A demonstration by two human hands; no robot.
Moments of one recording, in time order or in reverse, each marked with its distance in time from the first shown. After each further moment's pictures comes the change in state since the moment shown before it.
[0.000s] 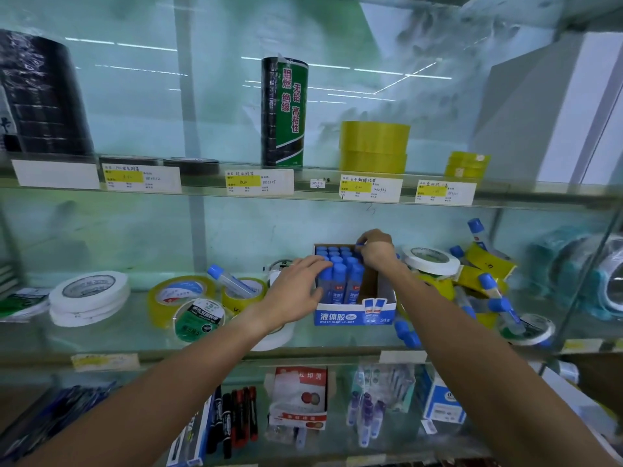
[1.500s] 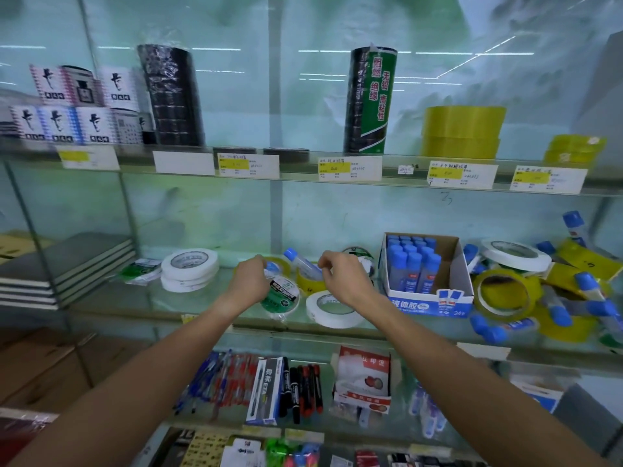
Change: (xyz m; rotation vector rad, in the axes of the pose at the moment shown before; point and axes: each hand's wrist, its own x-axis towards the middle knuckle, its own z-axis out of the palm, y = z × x) left_hand -0.110 -0.127 -0.086 0.110 0.058 -0.731; right_hand -0.127 -0.109 0.123 0.047 -0.053 -0.587
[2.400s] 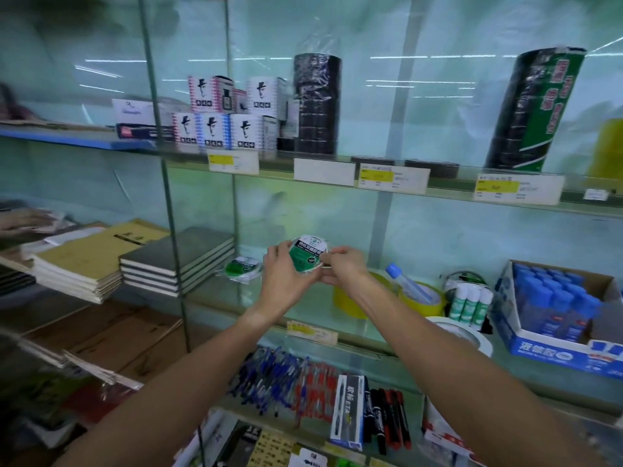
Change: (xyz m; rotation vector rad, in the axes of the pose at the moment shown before) left_hand 0.013 -0.125 -0.055 -0.272 0.374 -0.024; right_hand 0.082 -0.180 0.100 1.098 -0.192 0.612
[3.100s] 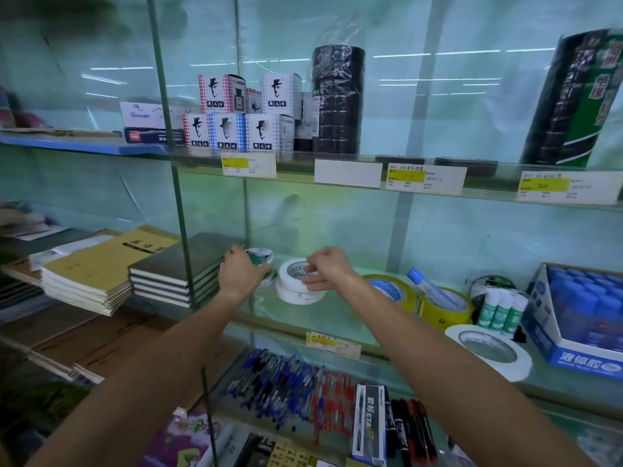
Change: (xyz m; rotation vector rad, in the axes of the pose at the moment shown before) left_hand 0.069 -0.098 -0.045 0.247 -0.012 -0.294; right_hand 0.019 0.001 0.050 -0.231 -0.145 -0.009
